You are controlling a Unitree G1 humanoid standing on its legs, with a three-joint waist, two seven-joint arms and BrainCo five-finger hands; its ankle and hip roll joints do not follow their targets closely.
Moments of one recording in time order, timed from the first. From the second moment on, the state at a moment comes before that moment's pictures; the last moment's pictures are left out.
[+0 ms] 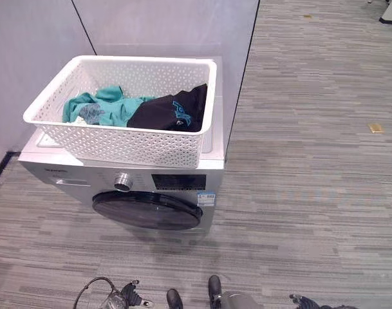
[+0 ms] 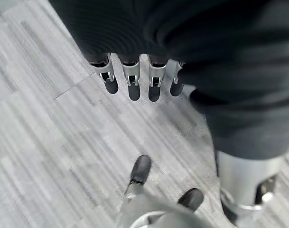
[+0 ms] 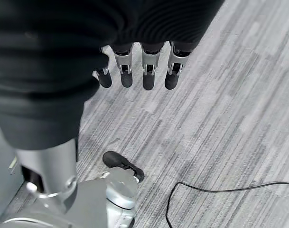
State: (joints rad) left arm -0.08 0.29 -0.33 1.32 0.28 -0.09 0.03; right arm 0.07 -0.46 0.35 1.08 -0.06 -0.07 0.14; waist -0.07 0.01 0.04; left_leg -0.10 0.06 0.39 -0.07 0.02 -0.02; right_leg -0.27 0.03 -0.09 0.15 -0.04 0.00
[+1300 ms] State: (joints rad) left arm 0.00 0.30 -0.25 1.31 0.20 -0.11 0.15; right arm -0.33 -0.49 0.55 0.63 -0.11 -0.15 0.01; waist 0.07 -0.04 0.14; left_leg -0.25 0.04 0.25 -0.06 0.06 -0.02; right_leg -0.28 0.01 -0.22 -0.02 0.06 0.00
